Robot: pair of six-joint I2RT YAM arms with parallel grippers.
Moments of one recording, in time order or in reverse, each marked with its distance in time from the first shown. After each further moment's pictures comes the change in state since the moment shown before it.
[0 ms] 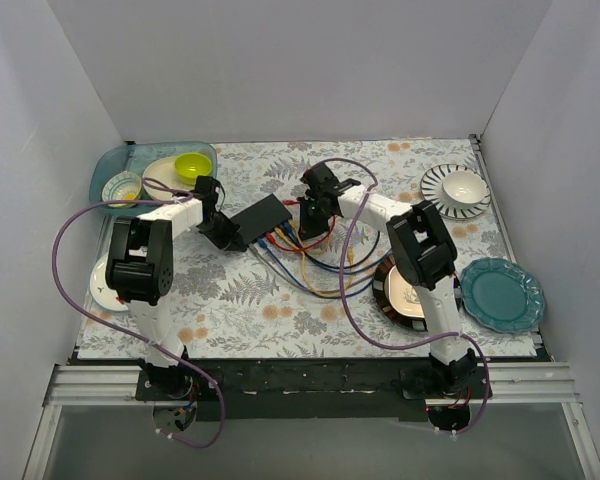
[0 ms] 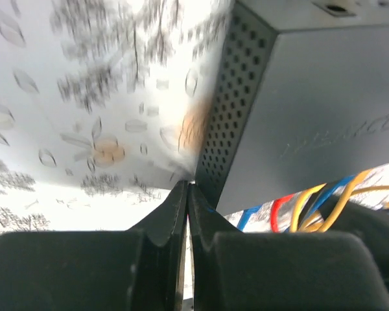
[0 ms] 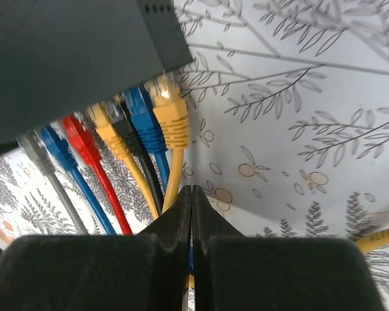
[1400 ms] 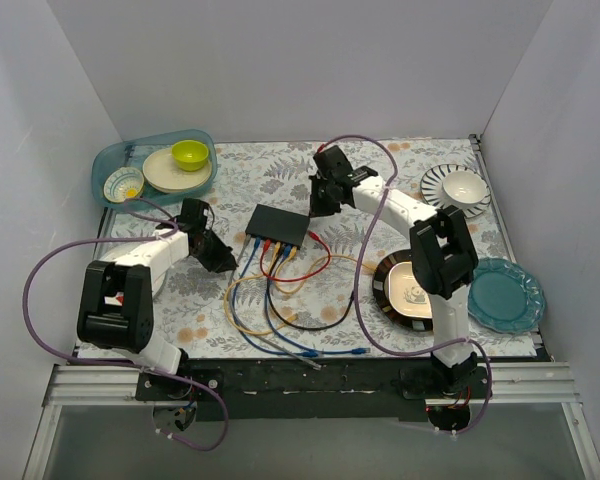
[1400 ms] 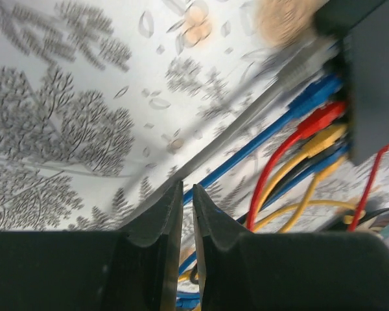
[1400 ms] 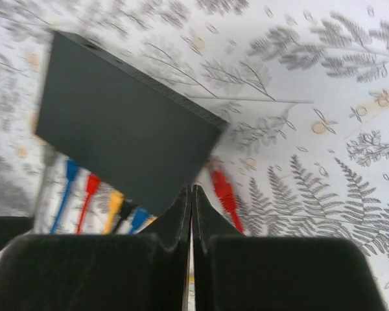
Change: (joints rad) left arm 0.005 -0.342 -0.293 0.069 -0.026 0.072; right arm -0.011 -0.172 0.000 -0.009 0.210 0.012
